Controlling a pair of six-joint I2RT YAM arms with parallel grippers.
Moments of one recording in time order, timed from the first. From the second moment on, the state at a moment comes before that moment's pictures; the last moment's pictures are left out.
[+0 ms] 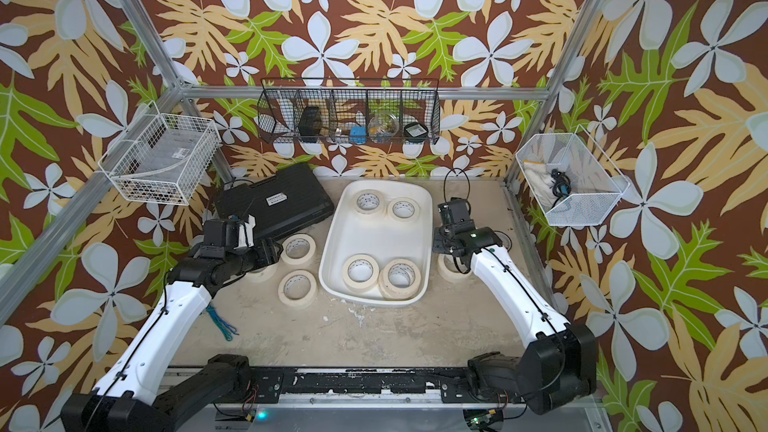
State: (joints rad) left arm -0.07 1.04 0.91 -0.69 0.17 -0.40; right arm 0.24 1.30 1.07 -0.74 0.21 0.35
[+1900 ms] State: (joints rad) left arm -0.09 1.06 0.97 -0.70 0.23 -0.41; right arm -0.17 1.49 0.74 -0.37 0.10 0.35
